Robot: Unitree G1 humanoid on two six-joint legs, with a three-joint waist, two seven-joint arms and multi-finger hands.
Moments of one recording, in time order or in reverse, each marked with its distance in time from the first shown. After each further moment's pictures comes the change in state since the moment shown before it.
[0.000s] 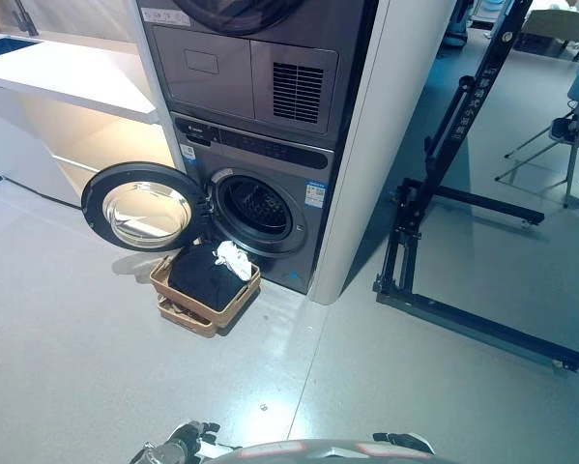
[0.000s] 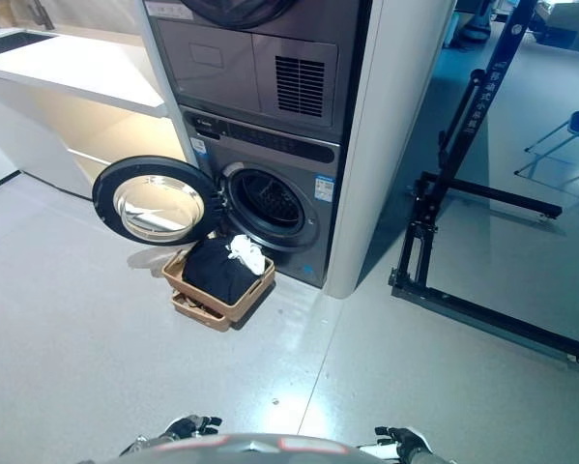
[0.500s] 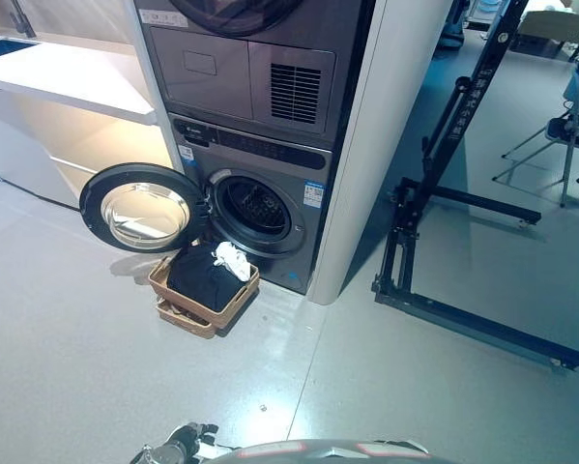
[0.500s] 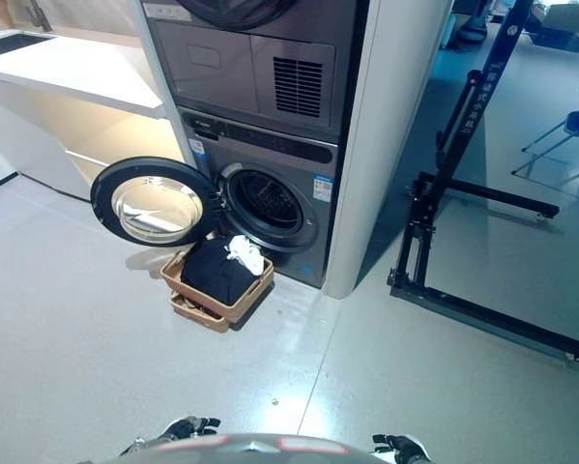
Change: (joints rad) left arm 0.004 0.000 0.017 0.006 -0.003 0.001 0.000; right arm 0.014 0.014 0.000 -0.010 0.000 0.000 0.001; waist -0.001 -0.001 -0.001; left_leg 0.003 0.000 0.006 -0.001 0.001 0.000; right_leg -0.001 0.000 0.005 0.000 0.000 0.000
